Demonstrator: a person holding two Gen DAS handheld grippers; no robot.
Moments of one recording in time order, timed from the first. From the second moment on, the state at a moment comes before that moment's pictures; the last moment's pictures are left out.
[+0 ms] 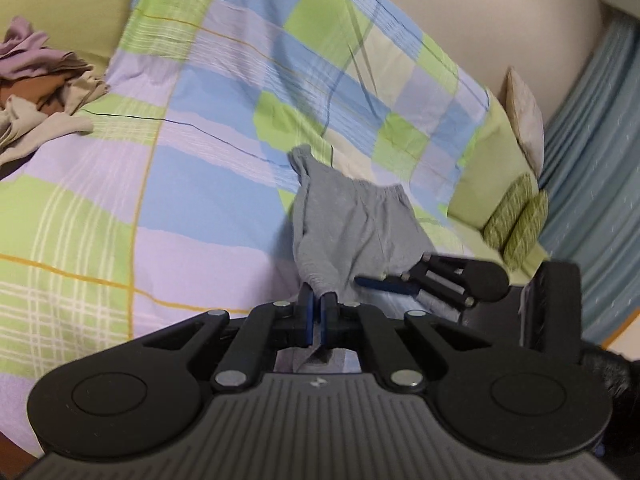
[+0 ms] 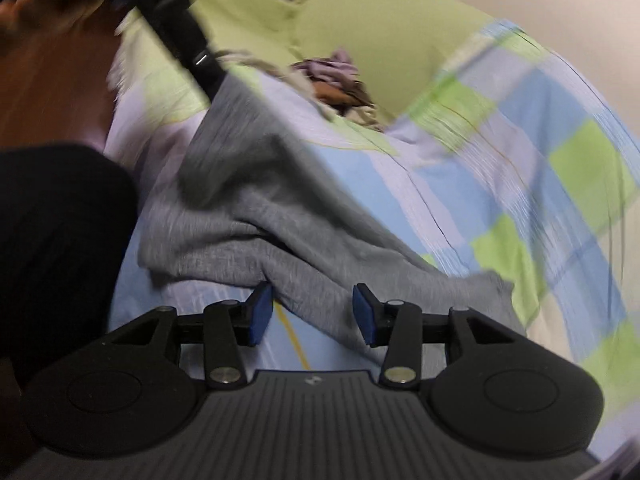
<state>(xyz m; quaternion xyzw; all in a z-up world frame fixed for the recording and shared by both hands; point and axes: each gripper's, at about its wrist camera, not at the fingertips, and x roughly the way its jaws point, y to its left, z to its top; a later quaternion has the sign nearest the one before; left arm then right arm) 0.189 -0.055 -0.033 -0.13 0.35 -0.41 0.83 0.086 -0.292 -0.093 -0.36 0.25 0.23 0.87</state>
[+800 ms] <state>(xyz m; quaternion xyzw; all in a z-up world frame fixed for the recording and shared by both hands) 0.201 -0.061 -0.062 -0.06 0.38 -0.37 0.85 0.074 -0.268 -0.110 -0.50 0.20 0.25 0.81</state>
